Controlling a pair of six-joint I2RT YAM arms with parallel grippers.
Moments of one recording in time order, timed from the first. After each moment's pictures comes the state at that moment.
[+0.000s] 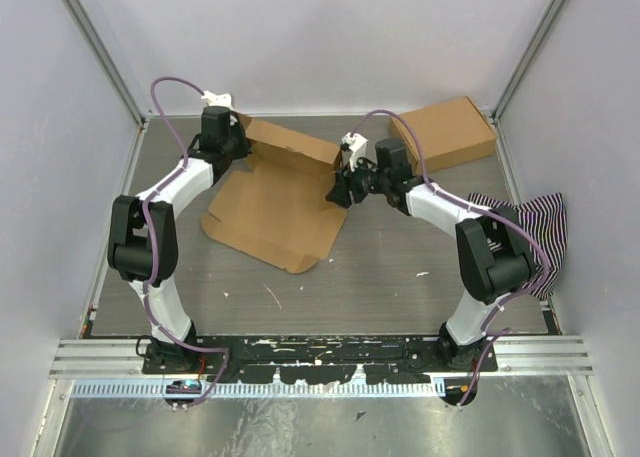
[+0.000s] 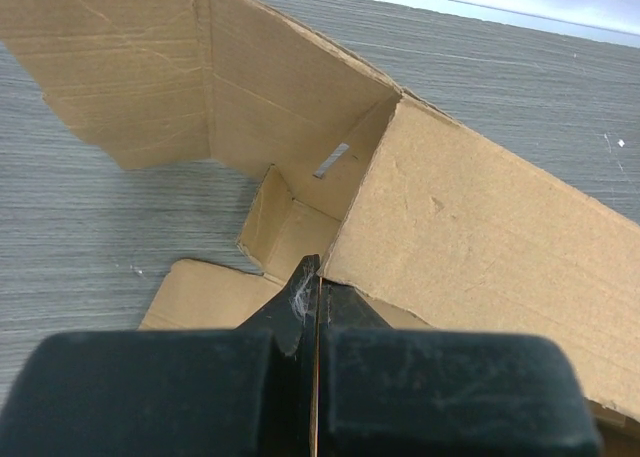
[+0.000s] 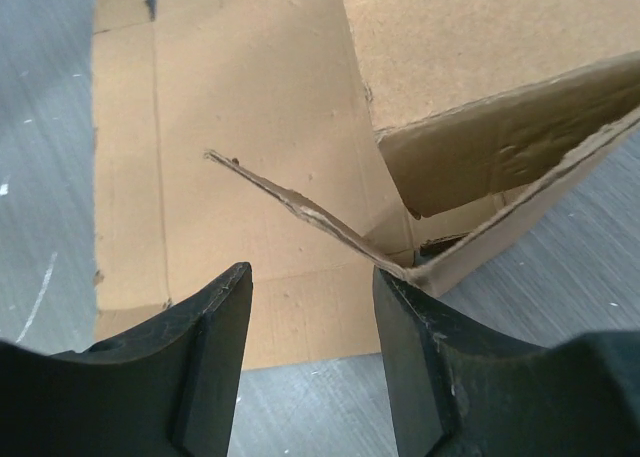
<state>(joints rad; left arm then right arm) -0.22 1.86 1.37 -0.01 -0.04 -0.34 0.38 1.70 1.09 0.06 -0.66 -0.10</state>
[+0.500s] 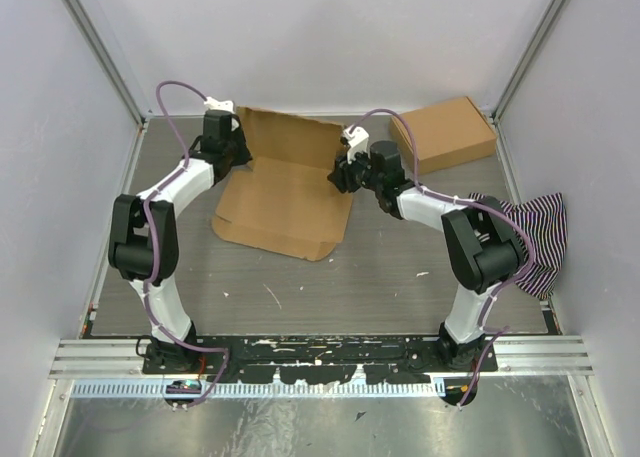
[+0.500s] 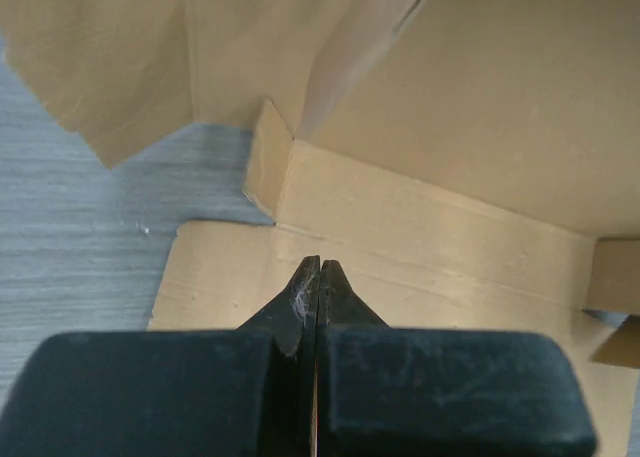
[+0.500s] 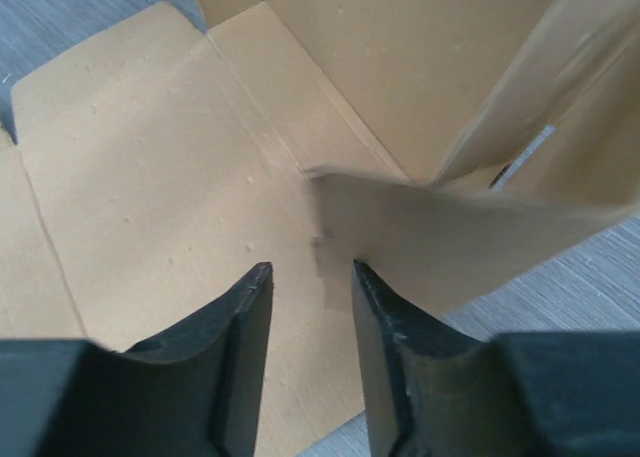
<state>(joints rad) -0.22 1.86 1.37 -0.06 -0.04 -0.34 0.42 1.79 1.07 0.36 -0.37 -0.06</state>
